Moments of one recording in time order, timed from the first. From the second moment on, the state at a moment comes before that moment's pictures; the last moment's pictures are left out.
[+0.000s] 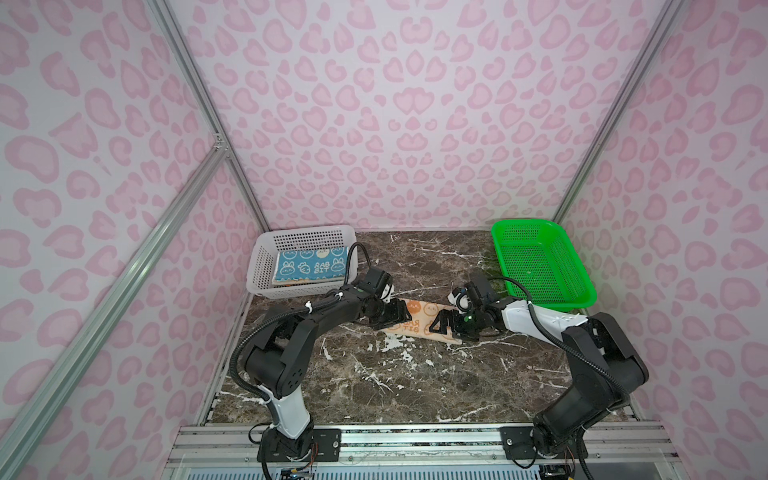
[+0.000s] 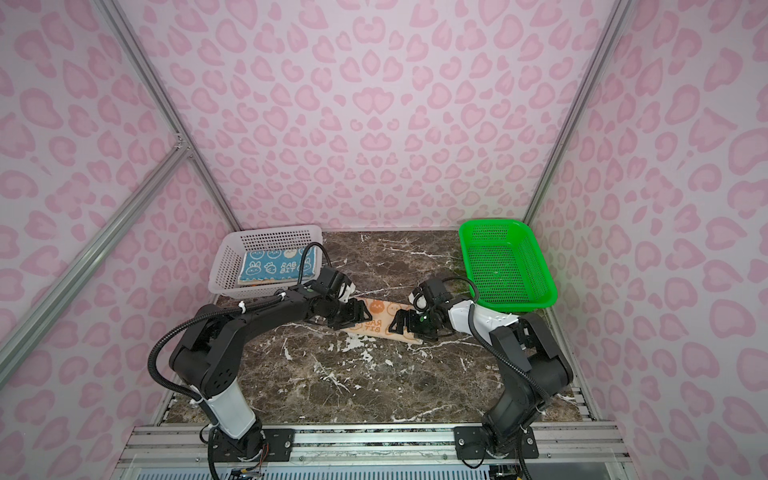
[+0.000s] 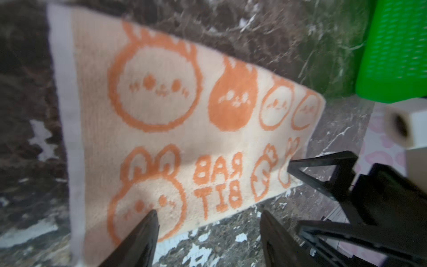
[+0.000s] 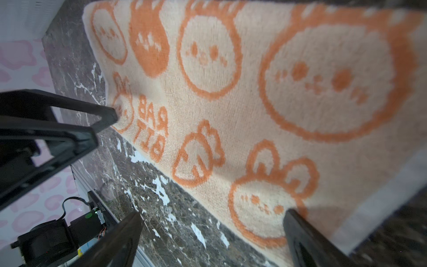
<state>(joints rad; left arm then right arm) -0.53 1.78 1.07 -0.42 0.41 -0.65 0.42 1.66 0.88 -0.36 -0.52 0.53</state>
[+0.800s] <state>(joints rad) -0.54 1.74 1.27 -0.68 0.10 -0.41 0.39 1.60 1.07 -0.65 -0.31 0.35</state>
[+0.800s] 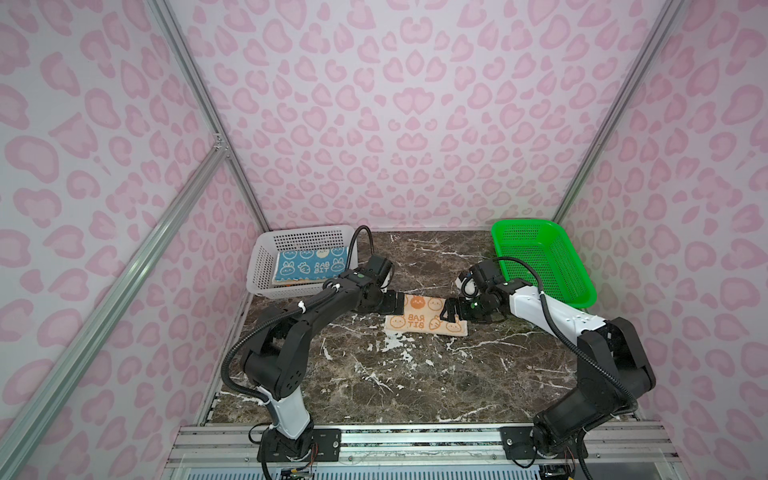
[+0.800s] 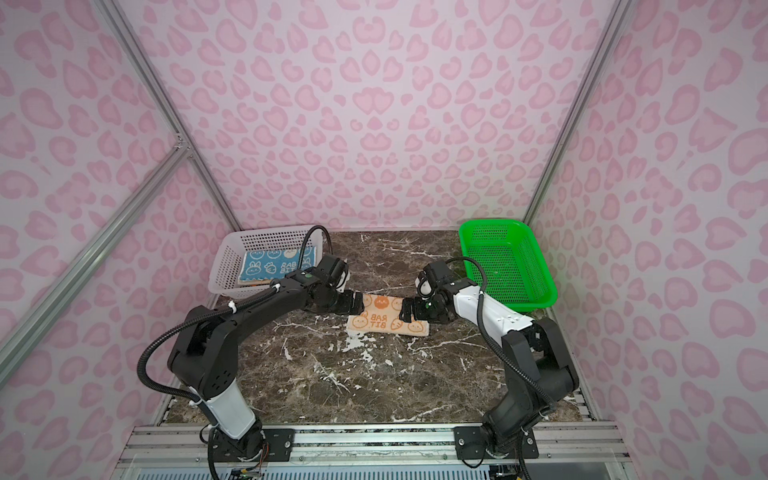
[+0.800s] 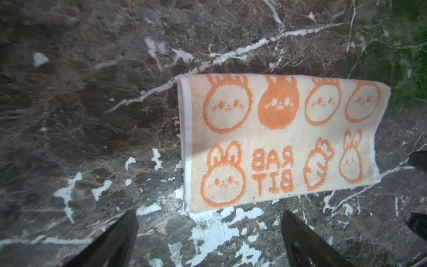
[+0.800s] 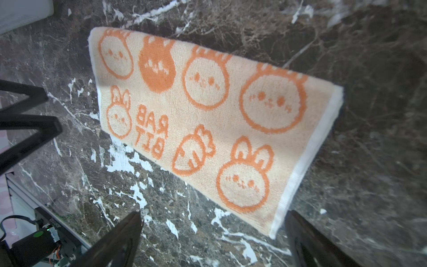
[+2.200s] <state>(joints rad) -0.53 2.05 1.42 -0.64 0.21 -0.31 0.35 1.74 1.04 -0.59 -0.28 0.33</state>
